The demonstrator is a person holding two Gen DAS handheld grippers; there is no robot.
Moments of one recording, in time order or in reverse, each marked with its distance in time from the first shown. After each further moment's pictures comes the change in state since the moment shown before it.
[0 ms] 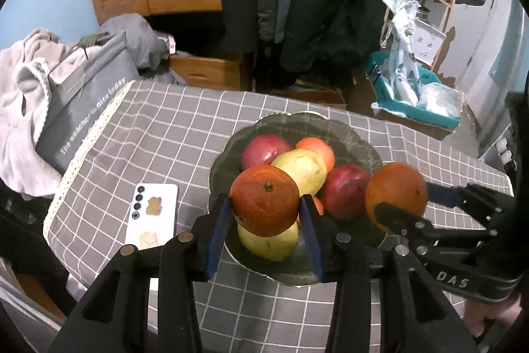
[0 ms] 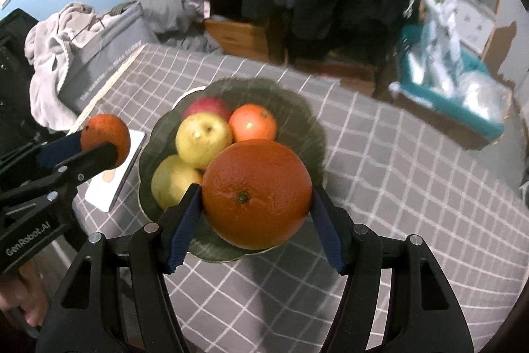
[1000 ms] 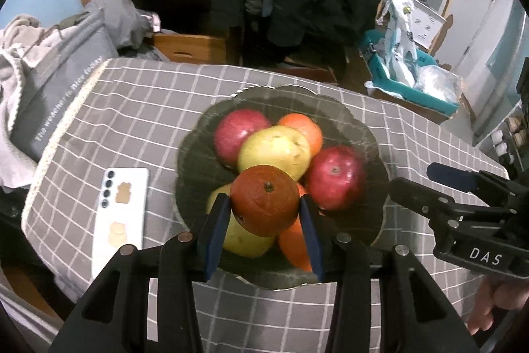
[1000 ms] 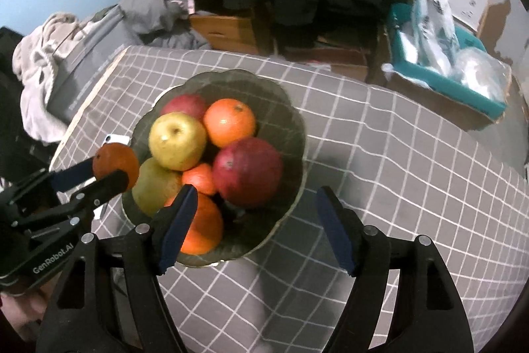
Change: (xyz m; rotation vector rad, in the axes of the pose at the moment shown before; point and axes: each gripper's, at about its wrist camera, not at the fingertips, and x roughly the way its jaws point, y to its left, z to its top) left arm 0.037 -0.020 -0.001 0.006 0.094 -0.057; right arm 0.003 -0.033 0.004 0.089 0.017 -0.016
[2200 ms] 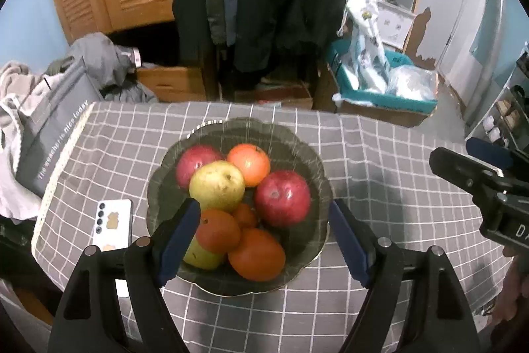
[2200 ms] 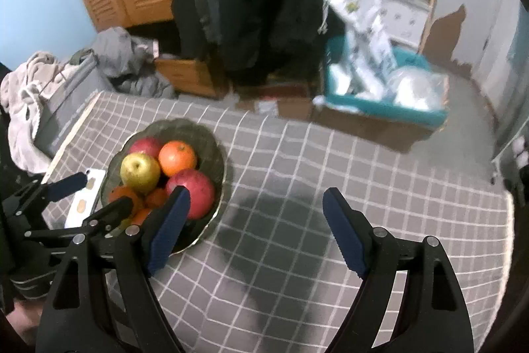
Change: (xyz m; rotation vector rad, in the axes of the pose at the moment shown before) left arm -0.041 -0.065 0.012 0.102 -0.097 0.005; right arm -0.095 -0.043 -0.006 0.039 -0.190 -0.163
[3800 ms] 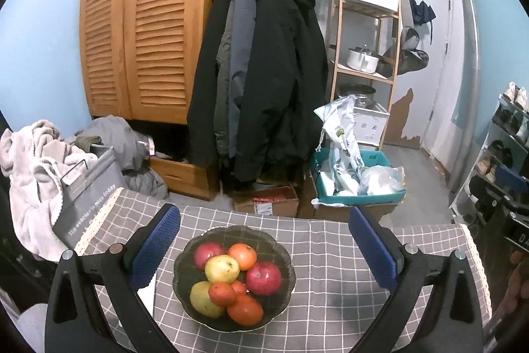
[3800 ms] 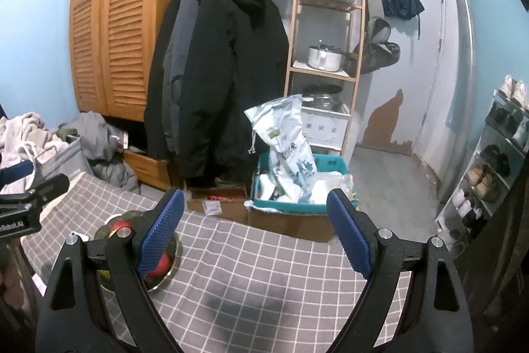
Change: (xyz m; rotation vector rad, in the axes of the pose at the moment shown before) left arm -0.150 -0.013 0.036 -0.038 -0.399 -0.004; right arm -0.169 -0.035 0.008 -0.011 -0.410 -0.185
